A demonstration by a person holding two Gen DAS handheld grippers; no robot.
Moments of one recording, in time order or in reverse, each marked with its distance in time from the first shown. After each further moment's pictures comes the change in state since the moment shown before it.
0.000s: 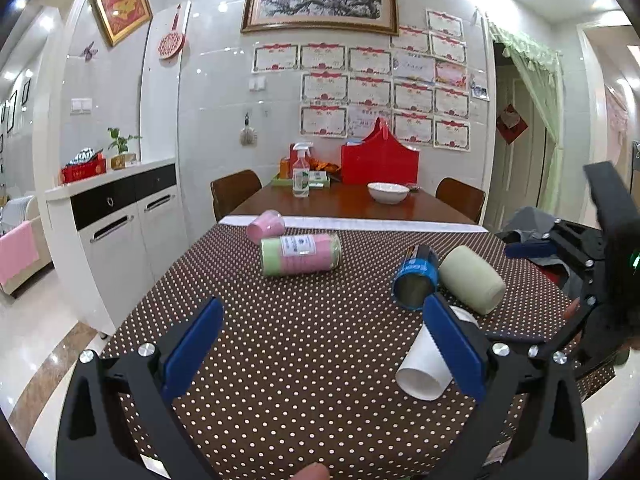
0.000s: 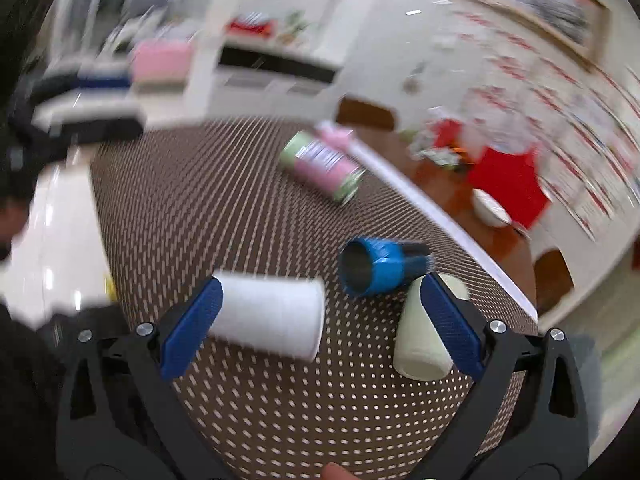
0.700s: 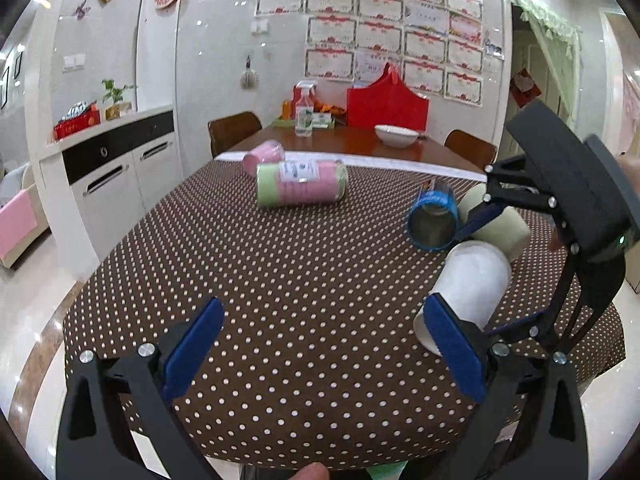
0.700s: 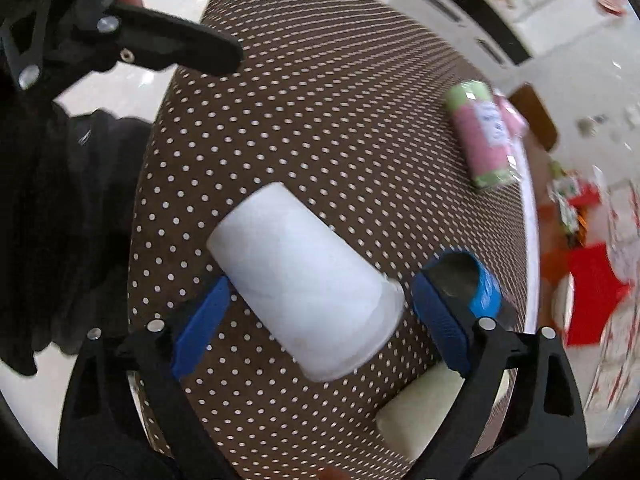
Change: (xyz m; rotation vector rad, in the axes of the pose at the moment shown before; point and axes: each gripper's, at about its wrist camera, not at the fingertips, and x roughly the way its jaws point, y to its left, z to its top) left arm 0.057 0.005 -0.041 -0.031 0.205 0.008; right arm 0.086 0.026 0.013 -0.601 0.311 0.380
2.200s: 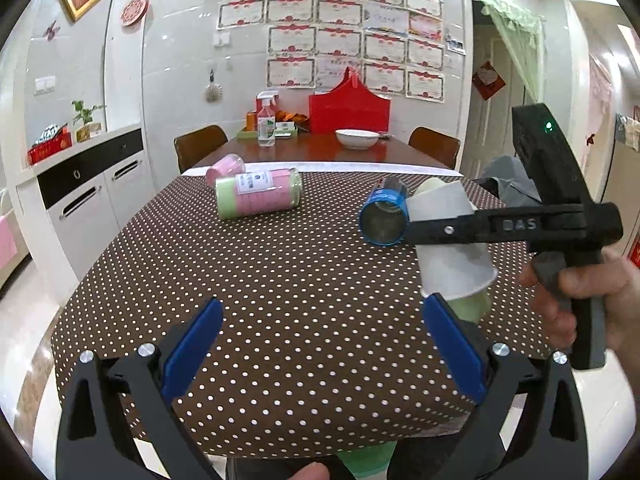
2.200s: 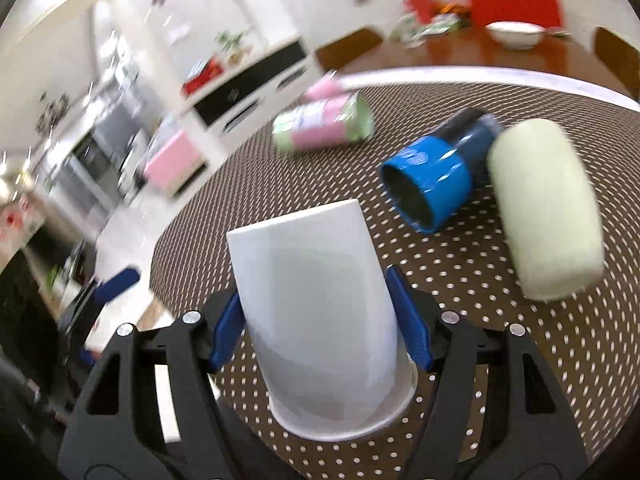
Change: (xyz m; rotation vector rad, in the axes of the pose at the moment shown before) left arm -0.024 -0.031 -0.006 0.099 -0.045 -0.100; right arm -0.030 -0.058 -0.129 1.341 -0.591 0.081
